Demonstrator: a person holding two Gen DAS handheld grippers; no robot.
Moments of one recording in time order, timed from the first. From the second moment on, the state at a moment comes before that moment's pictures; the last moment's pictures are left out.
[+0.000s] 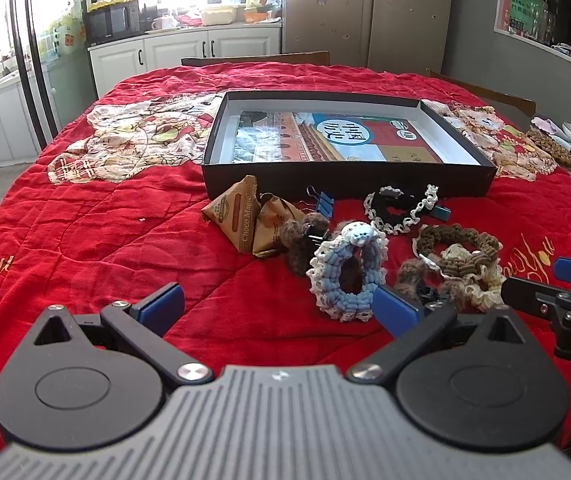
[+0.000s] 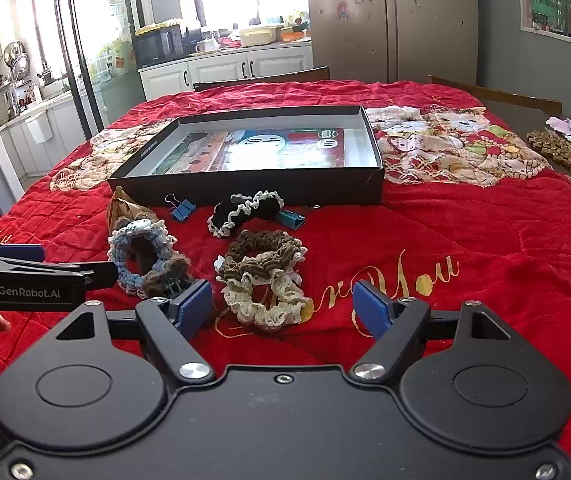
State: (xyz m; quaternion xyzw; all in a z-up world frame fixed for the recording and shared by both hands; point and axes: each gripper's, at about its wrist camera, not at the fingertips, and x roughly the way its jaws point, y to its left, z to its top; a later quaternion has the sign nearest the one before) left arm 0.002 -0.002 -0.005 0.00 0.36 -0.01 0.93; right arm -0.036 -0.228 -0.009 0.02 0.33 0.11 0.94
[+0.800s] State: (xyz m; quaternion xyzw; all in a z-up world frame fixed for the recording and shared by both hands) left arm 0.013 0.012 -0.007 0.00 0.33 -0.10 0.94; right arm -0.025 -0.235 -0.027 -0.01 0.32 0.15 0.94
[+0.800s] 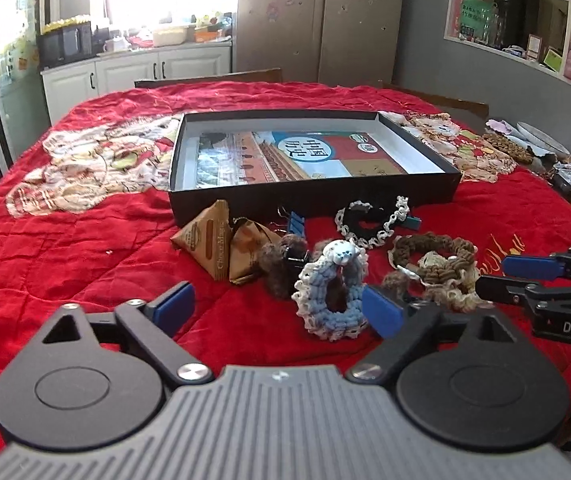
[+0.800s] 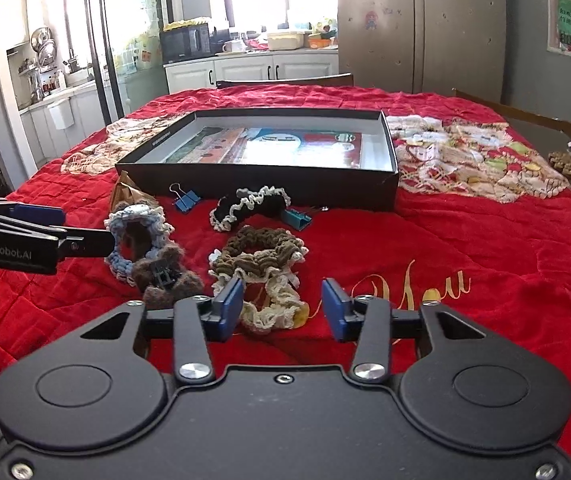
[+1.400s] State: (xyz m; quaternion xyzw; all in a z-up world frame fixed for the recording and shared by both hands) left arm 0.030 0.014 -0.025 -0.03 0.36 -0.13 0.92; right arm -0.004 -0.228 -0.047 -0.03 0.34 0.16 0.93
